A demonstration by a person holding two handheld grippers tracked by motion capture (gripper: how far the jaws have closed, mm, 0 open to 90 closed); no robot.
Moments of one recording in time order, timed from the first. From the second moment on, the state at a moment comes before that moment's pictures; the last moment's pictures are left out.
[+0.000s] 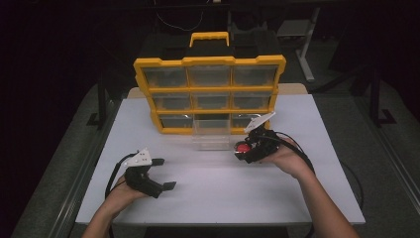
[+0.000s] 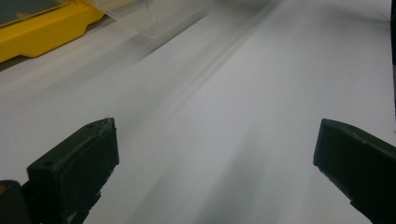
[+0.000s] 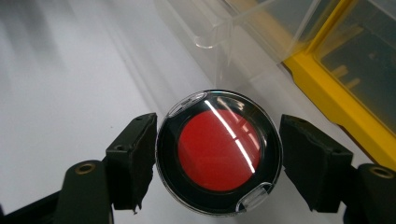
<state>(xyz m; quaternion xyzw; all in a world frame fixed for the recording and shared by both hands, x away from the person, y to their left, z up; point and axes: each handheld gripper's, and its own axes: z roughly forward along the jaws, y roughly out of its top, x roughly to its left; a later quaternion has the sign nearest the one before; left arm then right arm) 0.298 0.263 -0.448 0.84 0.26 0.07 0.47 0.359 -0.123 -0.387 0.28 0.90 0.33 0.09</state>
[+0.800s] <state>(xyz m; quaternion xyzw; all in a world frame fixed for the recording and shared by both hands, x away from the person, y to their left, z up) 0.298 0.263 -0.448 0.84 0.26 0.07 0.47 0.367 -0.120 -0.359 0.28 0.90 0.33 0.10</state>
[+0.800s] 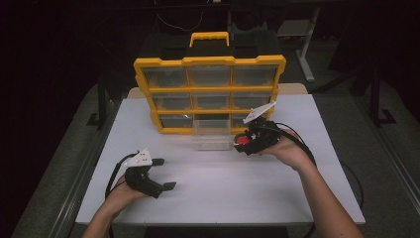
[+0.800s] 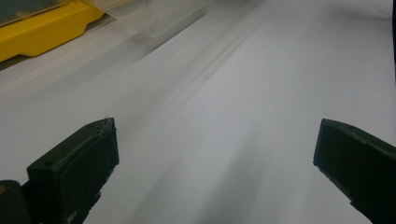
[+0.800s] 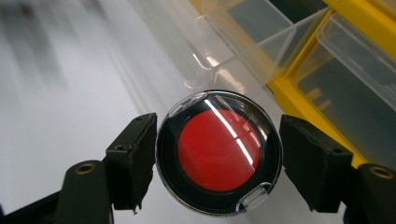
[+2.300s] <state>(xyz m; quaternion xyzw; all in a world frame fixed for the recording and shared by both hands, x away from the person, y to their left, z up) 0.298 0.263 -0.448 0.84 0.26 0.07 0.47 0.397 -0.085 -0.335 0.28 0.89 0.35 0.10</state>
